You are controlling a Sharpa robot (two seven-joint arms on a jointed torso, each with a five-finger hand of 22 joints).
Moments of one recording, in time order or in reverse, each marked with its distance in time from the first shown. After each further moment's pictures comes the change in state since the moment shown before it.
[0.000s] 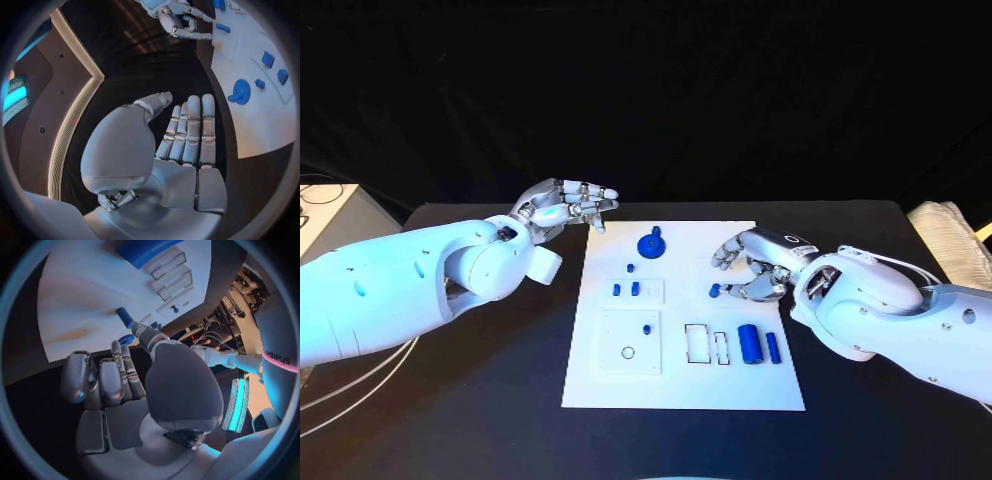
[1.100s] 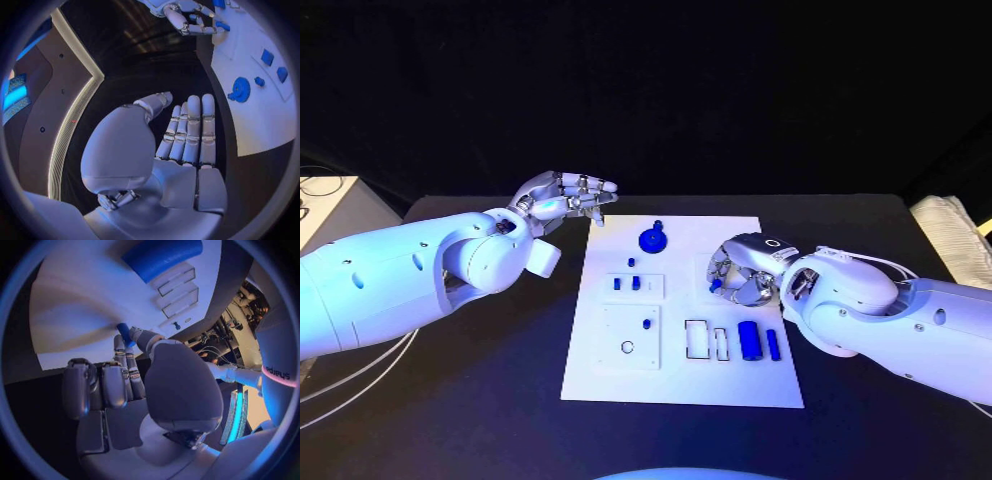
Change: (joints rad) left arm 0.000 -0.005 0.000 0.001 0.001 0.002 0.000; left_hand 0.000 0.000 0.000 0.000 0.000 0.000 0.000 0.000 0.000 0.000 0.000 0.004 0.000 0.000 0.000 -0.004 -0.001 0.000 0.000 0.000 -0.007 -0.002; right arm -0.022 0.059 -0.007 -0.037 -0.098 0.081 -0.025; right_hand 0.034 0.034 0.153 0.047 -0.082 0.147 -0.025 0.051 0.024 0.211 -0.046 0.011 -0.005 0.032 -0.033 0.050 0.099 -0.031 0.052 -0.034 0.146 0.023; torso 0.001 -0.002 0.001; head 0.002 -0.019
